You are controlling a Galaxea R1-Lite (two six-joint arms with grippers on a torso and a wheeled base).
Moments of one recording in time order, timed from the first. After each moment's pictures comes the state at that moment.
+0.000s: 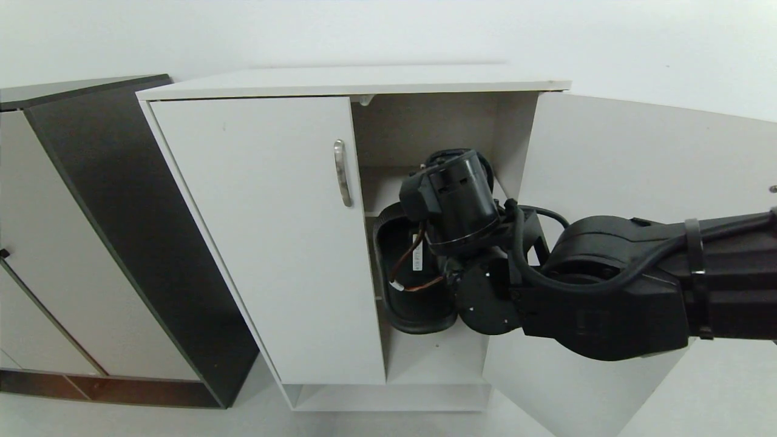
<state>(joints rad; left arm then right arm) 0.00 0.00 0.00 0.00 -0.01 0.01 0.97 1.97 -1.54 -0.01 -0.82 0.39</state>
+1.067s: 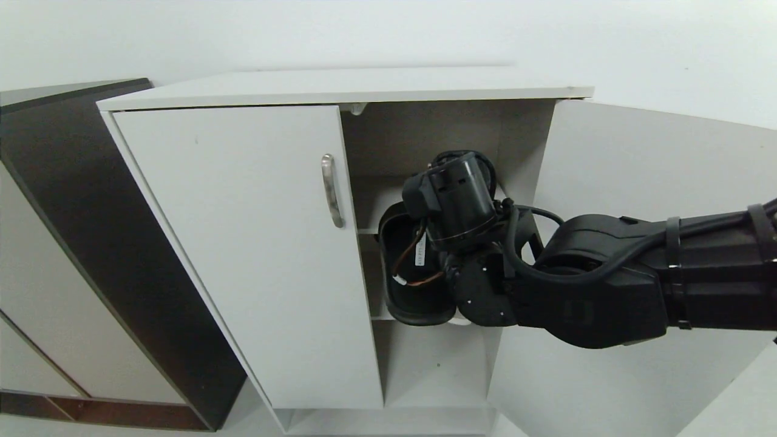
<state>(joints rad) 0.00 0.00 0.00 0.00 -0.02 0.01 0.95 1.99 -1.56 -0.01 -0.81 0.43</state>
